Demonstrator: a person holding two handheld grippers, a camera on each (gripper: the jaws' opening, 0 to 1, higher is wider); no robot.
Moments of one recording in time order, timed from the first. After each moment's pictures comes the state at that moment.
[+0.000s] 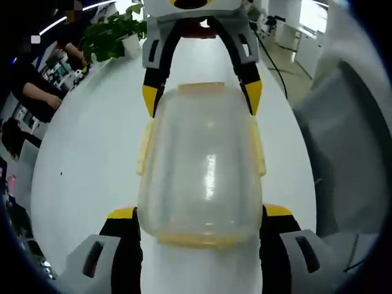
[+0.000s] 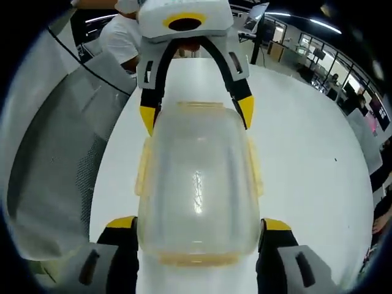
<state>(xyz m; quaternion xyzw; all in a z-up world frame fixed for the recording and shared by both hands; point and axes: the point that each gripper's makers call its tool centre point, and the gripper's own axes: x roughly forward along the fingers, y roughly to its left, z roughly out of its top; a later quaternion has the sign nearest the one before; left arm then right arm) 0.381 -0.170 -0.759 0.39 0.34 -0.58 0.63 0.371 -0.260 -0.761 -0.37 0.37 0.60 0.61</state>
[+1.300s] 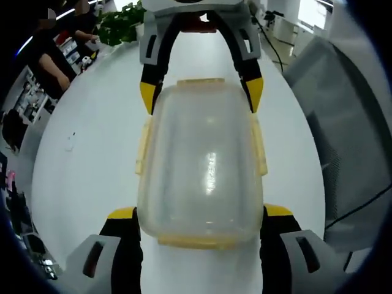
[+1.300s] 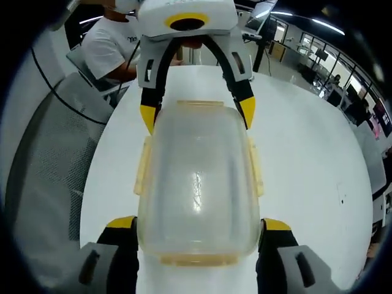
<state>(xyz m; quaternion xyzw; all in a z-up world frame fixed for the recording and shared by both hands) 0.425 -0.059 -0.760 0.40 0.36 -0.57 0.62 0.412 -0.151 -0.761 -0.37 0.37 0.60 0.61</state>
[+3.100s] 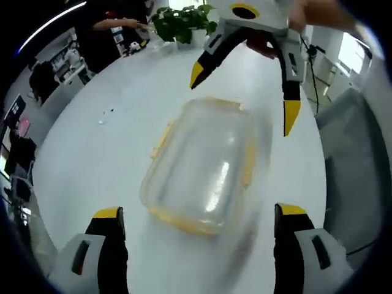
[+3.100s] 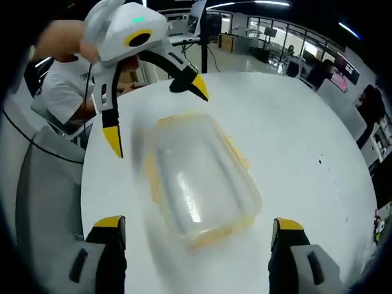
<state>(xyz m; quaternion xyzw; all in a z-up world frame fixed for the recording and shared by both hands) 0.454 -0.050 -0.729 0.28 0.38 -0.49 0.73 0.440 -0.167 -0.730 -0.26 0.41 0.49 0.72</state>
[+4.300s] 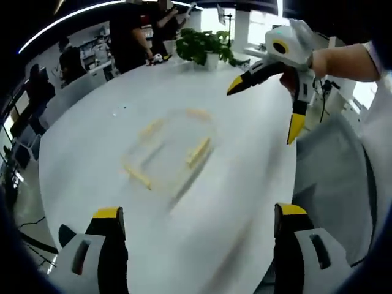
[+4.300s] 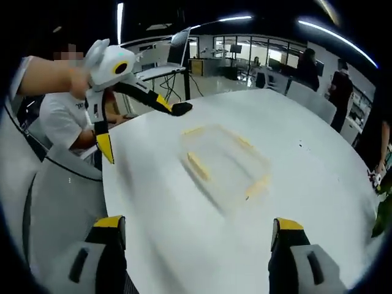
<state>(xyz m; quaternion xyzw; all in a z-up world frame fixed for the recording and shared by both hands) 0.359 -0.026 -0.701 0.19 0.36 -0.45 0.79 0.347 -0.188 -0.701 -0.17 0.36 0.44 0.81</state>
